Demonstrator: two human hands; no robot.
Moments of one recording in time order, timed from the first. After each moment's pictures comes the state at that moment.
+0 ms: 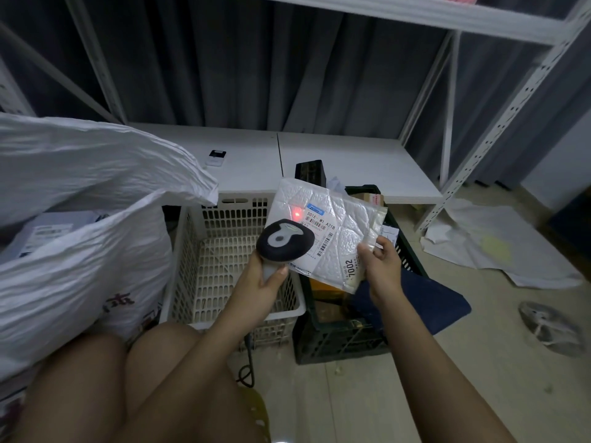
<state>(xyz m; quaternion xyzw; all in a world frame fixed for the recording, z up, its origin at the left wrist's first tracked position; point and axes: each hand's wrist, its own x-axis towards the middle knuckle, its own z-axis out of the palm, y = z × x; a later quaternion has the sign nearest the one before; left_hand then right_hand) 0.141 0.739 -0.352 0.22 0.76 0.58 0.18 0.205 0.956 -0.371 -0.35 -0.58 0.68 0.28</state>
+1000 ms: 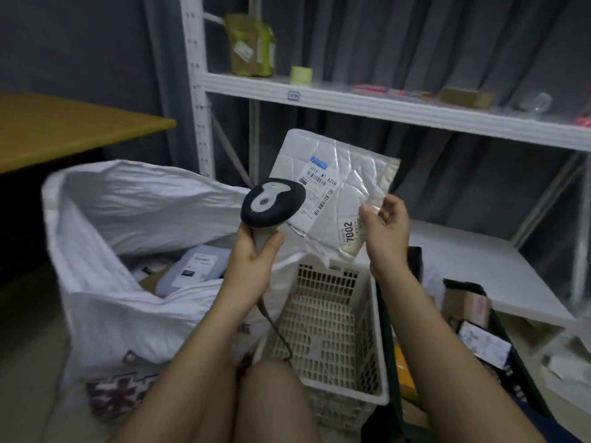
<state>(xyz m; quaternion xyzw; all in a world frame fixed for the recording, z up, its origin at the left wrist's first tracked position) 0.094 0.597 -0.222 0.08 0.71 0.69 -0.11 0.072 0.792 -0.201 -0.10 -0.65 0.68 0.33</state>
